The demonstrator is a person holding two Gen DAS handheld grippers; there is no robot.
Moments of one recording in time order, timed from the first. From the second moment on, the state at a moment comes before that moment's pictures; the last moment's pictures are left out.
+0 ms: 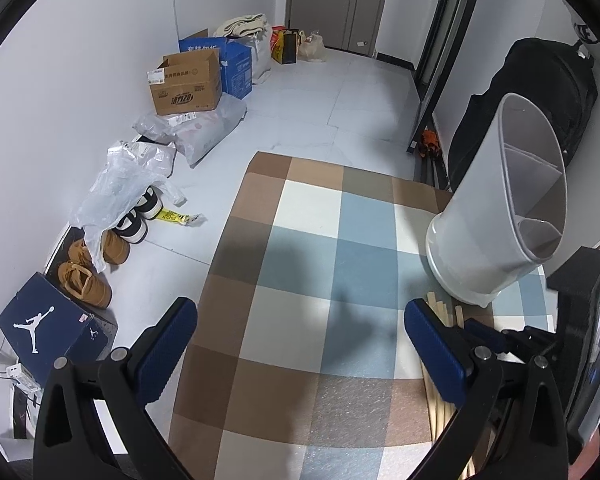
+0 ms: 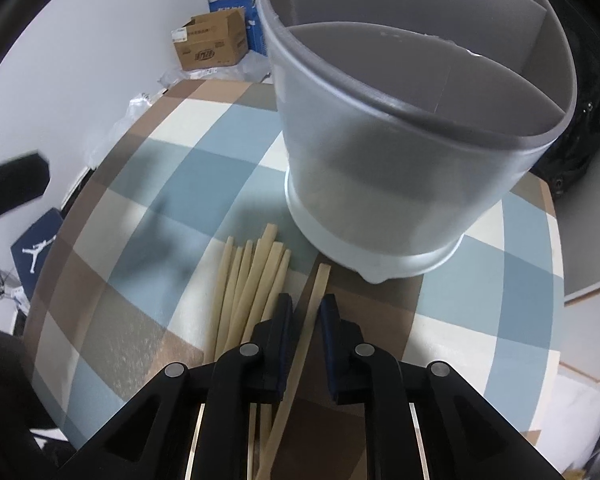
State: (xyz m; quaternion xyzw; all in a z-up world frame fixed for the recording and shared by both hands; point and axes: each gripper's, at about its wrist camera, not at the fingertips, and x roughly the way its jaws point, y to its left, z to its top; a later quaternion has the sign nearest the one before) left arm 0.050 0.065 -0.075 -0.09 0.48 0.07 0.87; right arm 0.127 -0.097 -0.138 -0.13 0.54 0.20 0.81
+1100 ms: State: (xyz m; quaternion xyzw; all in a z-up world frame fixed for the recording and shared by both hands) left arm 0.047 -0.022 -0.122 -0.05 0.59 -0.03 0.81; right arm 0.103 -0.242 -0.046 0.13 0.43 0.21 0.87
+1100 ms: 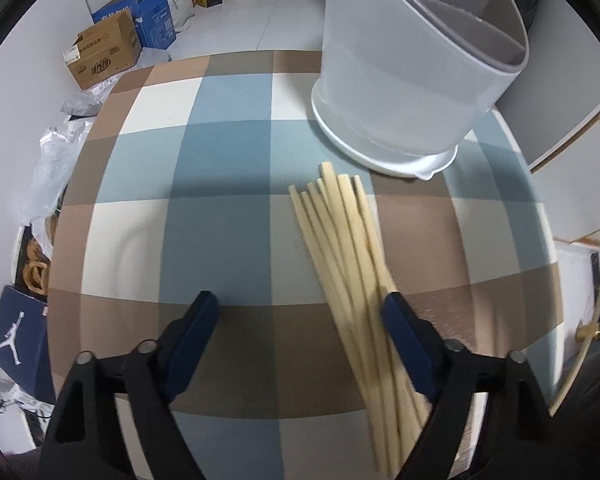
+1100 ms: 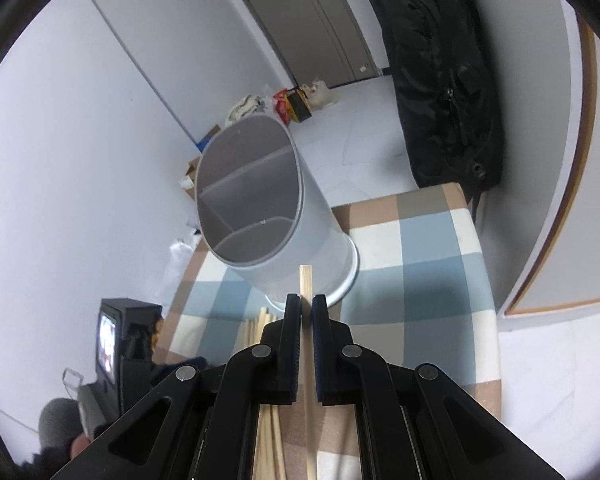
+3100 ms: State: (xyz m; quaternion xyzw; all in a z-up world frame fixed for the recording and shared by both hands) left arm 0.066 0.009 -0.123 -0.02 0.57 -0.02 0.82; right arm 0.107 -0.217 -0.059 0.13 0.44 0.24 0.85
